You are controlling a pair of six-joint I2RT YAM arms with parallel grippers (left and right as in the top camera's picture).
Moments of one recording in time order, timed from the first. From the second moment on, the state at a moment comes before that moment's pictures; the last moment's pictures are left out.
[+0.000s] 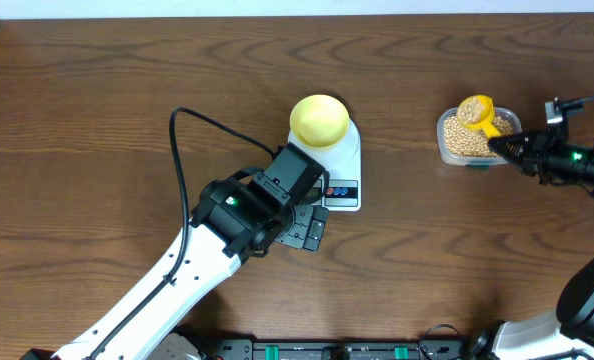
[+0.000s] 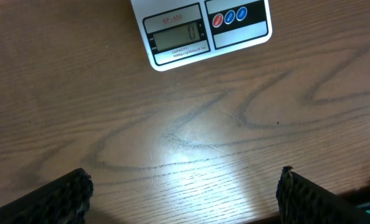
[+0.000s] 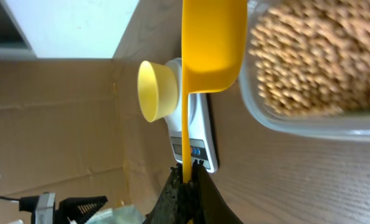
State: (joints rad) left arm -0.71 1.32 1.22 -1.16 -0.05 -0.38; right arm -0.49 1.71 1.24 -0.96 -1.09 -0.04
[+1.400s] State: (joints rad) left arm -0.71 1.32 1.22 -1.16 -0.05 -0.38; right arm 0.00 1.65 1.33 -0.62 -1.18 0.33
